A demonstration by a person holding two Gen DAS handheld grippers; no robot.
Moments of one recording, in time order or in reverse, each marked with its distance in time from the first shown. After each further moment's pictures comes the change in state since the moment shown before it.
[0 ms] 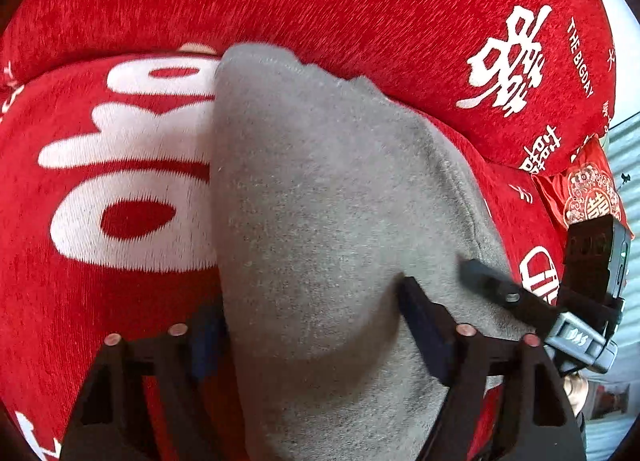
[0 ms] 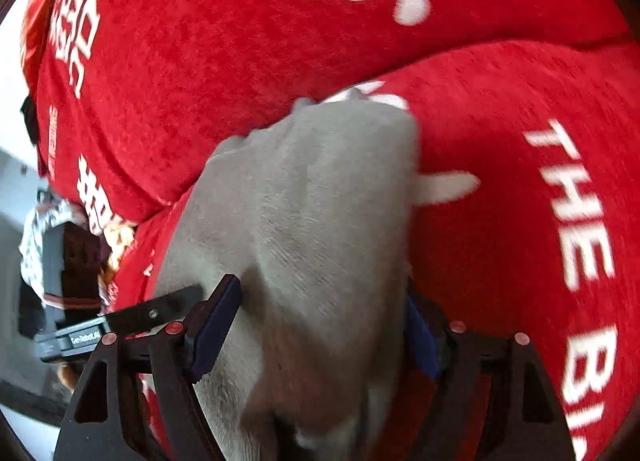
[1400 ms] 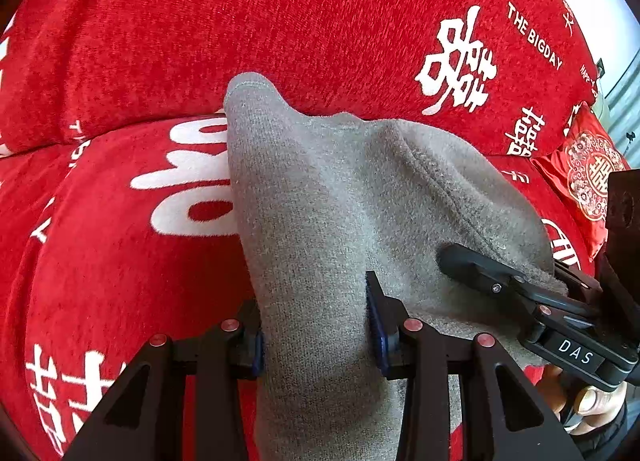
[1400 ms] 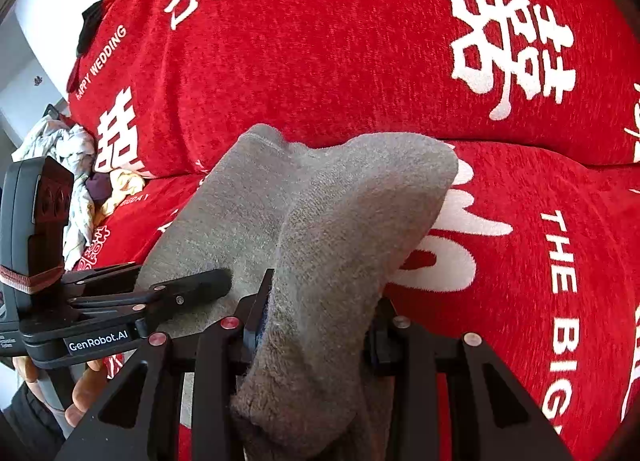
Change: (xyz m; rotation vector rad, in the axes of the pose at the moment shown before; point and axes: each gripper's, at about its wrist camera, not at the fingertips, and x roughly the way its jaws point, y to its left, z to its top) left arm -0.098 -0.023 -0.061 0.146 -0.149 0.134; right arm -0.054 0.116 -0.047 -0.296 -0.097 -0.111
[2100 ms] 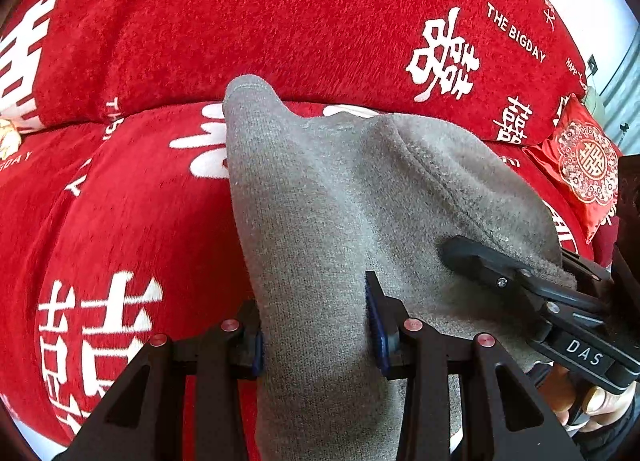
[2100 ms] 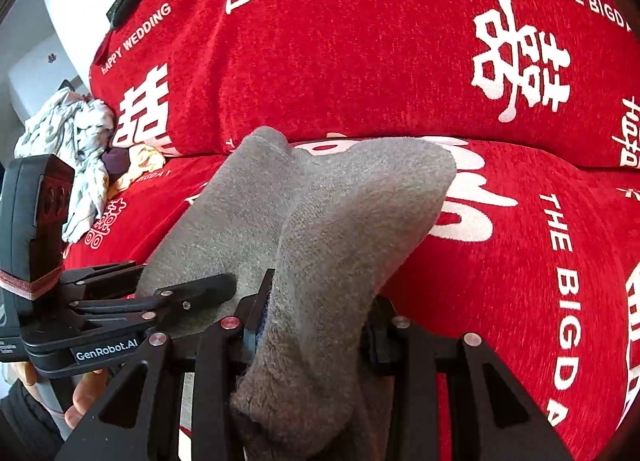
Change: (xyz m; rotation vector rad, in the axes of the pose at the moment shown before) left arm -0.051 0.009 -0.071 0.005 -0.040 0.016; right arm -0.037 0.061 -0.055 -0.080 -0.032 -0.022
